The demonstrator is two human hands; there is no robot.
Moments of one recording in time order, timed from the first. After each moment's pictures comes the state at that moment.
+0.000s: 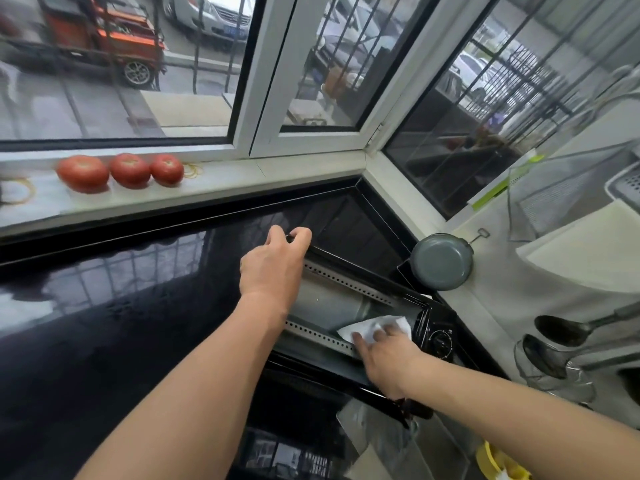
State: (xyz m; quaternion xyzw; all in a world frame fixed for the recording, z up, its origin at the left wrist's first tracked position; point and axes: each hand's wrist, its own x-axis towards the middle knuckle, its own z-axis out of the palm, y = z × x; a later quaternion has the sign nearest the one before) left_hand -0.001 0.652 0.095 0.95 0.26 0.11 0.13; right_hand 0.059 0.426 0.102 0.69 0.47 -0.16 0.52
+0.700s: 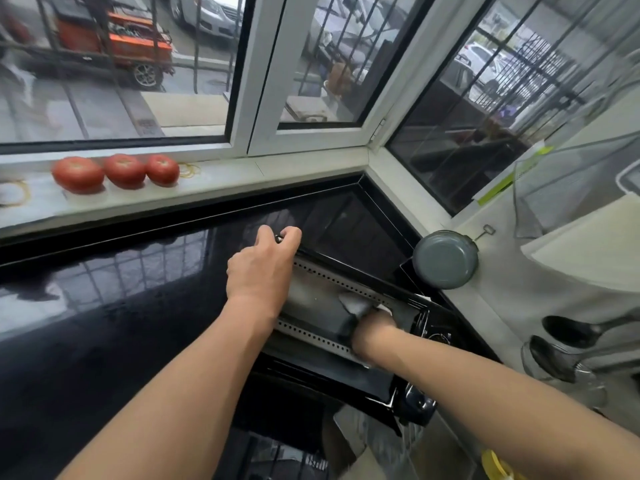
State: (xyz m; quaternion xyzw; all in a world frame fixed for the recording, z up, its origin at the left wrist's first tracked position) left_hand -0.001 0.648 0.094 0.95 0.28 0.11 0.11; right_hand 0.103 0.463 0.066 0.70 0.36 -0.22 0.58
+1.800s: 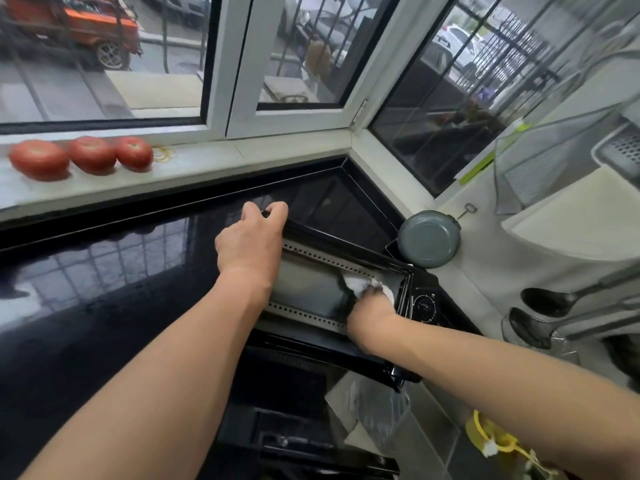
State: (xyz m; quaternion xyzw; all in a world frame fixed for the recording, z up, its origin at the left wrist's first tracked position) left_hand 0.013 0.651 0.099 0.95 0.28 0.10 0.12; right_hand 0.080 0.457 0.098 0.69 0.34 -0.20 0.60
